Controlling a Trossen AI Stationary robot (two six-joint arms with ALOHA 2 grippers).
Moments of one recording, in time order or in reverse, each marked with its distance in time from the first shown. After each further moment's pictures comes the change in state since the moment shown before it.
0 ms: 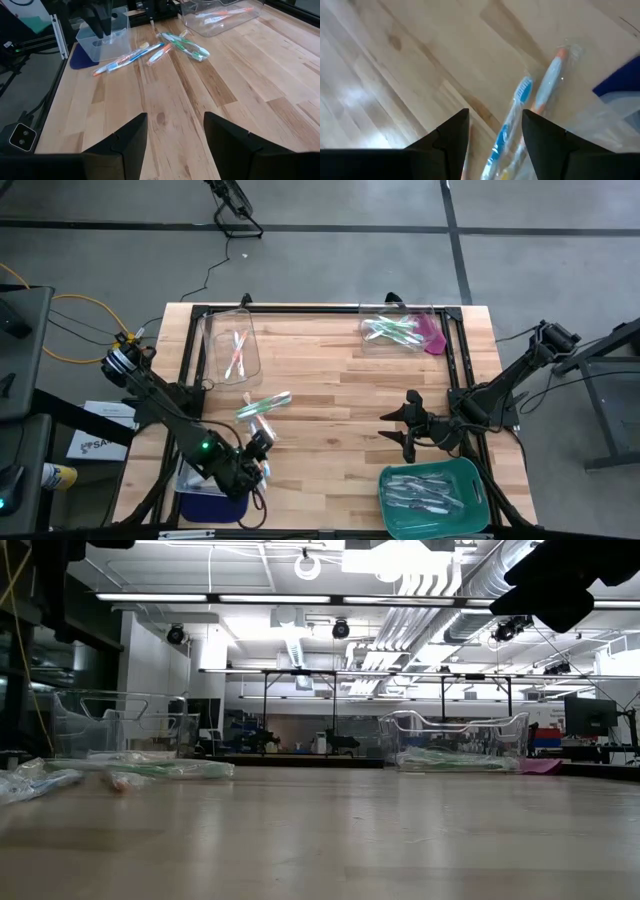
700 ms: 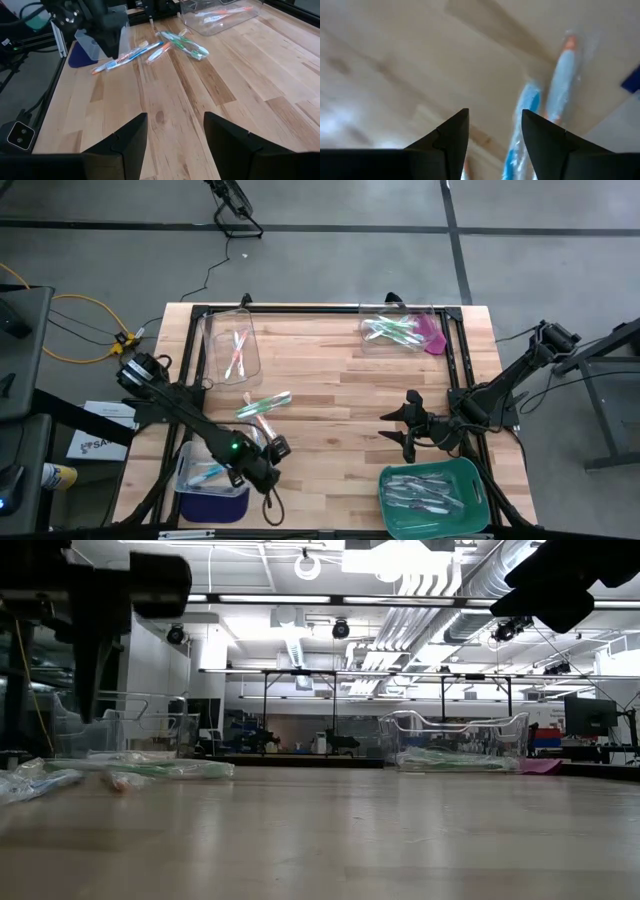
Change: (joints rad) left arm 0.128 0.164 0.000 0.111 0.178 0.274; right arm 0.000 0.000 0.000 -0.008 0.000 0.000
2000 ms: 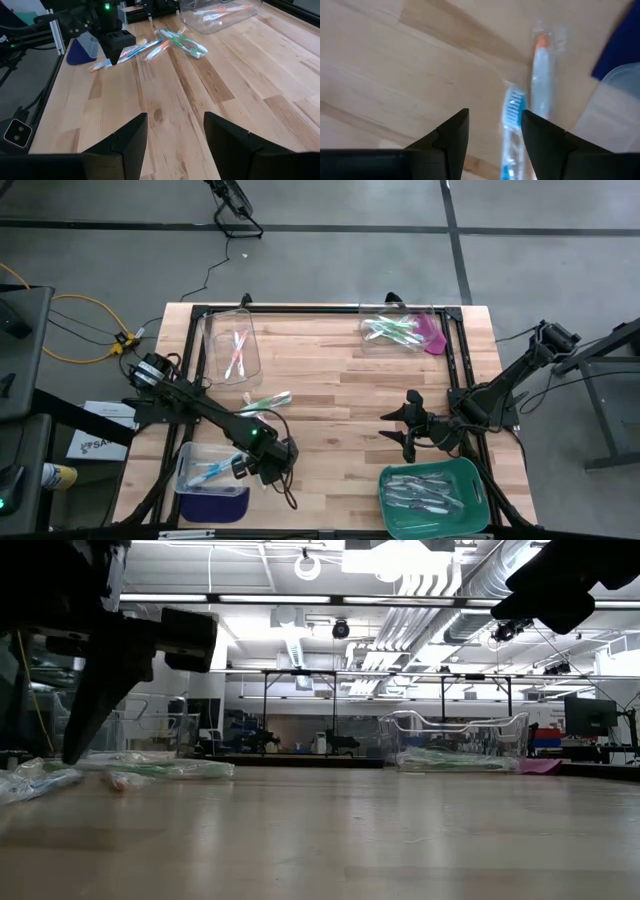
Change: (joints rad) left arm 0.157 0.073 0.017 -0.006 0.332 0.244; right arm 0.000 0.000 0.000 -0.014 0.000 0.002
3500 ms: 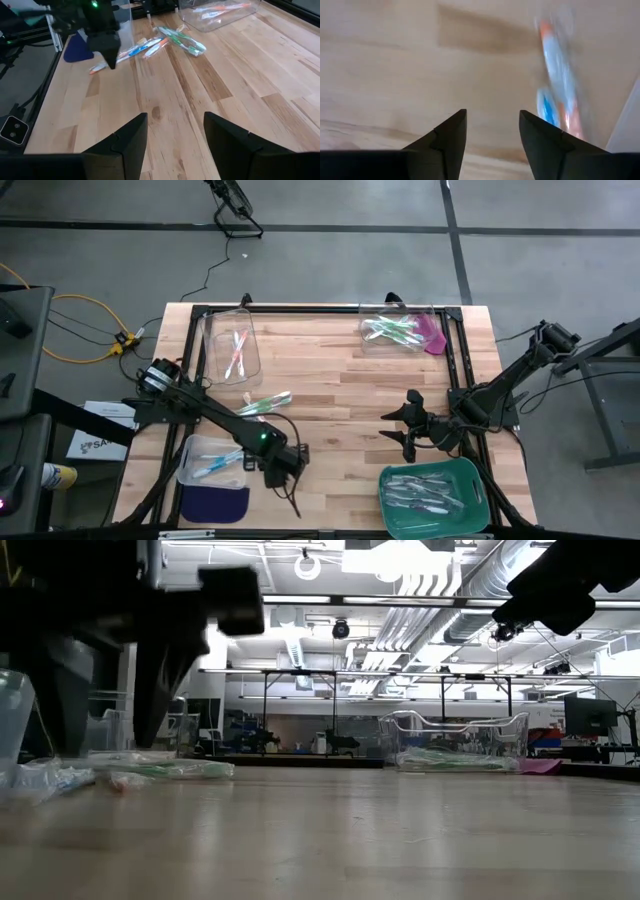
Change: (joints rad) left arm -0.002 0.079 0.139 -0.048 -0.122 0.316; right arm 0.000 0.000 0.000 -0.016 0.000 0.002
